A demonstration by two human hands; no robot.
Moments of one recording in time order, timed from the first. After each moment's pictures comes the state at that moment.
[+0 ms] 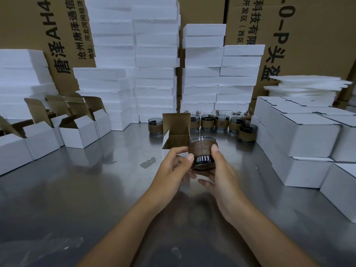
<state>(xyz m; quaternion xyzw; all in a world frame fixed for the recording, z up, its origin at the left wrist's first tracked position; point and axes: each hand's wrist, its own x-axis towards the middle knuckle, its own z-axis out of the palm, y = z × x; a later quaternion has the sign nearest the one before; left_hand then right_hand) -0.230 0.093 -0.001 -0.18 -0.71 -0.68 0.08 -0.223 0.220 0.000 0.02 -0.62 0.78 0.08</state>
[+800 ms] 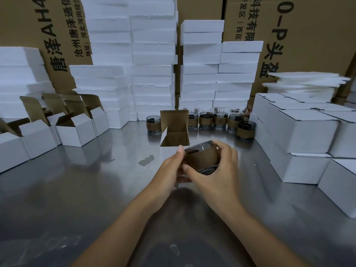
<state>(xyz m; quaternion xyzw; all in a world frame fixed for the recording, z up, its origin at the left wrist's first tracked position) -0.235 0.096 -0.001 -0.13 -0.69 -0.71 -0.06 -0.218 0.217 -0.011 0.08 -0.79 0.50 0.36</state>
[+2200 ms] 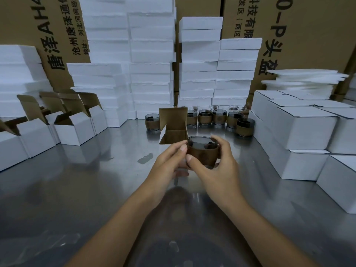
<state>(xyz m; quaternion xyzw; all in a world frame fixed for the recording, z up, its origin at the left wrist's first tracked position) -0.236 0.090 0.000 -0.16 -0.70 -0.70 0.00 -0.217 0.223 -0.005 0.08 -0.76 0.59 0.26</state>
